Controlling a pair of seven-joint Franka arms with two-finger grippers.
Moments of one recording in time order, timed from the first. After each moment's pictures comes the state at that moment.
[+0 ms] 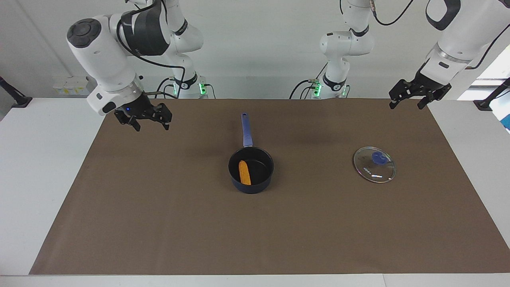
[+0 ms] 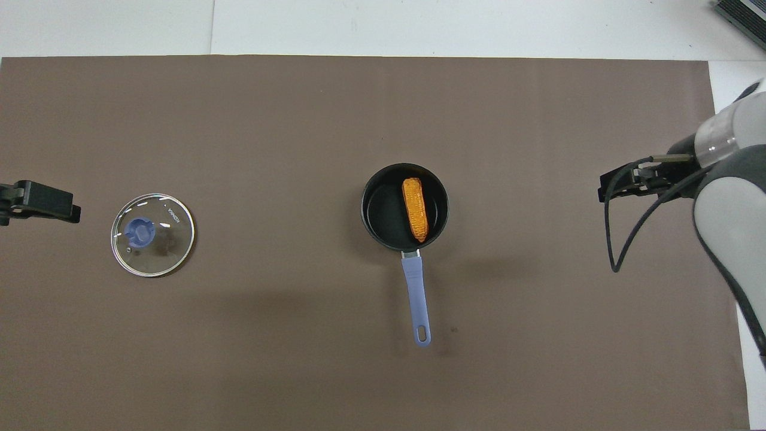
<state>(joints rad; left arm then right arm) -0.05 -0.05 0.04 -1.61 -0.04 1.50 0.02 0.17 0.09 -0.18 -1.62 0.08 1.64 0.00</state>
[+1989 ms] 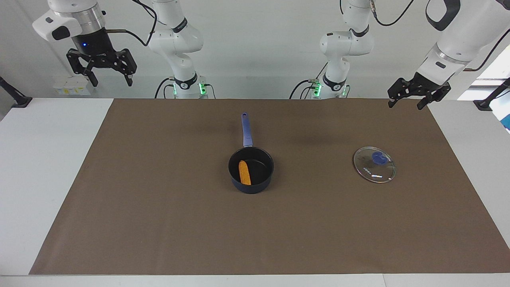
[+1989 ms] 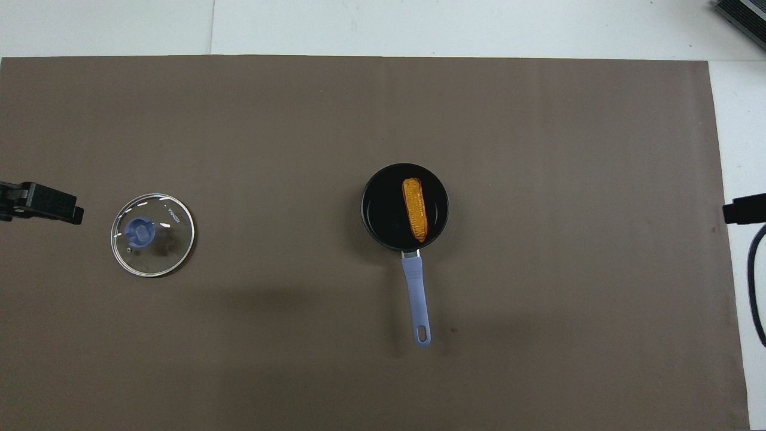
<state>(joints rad) -0.05 -0.01 0.03 -1.57 -0.04 1.48 0.10 0.08 -0.07 -0.13 -1.48 -0.06 1.45 -0.11</state>
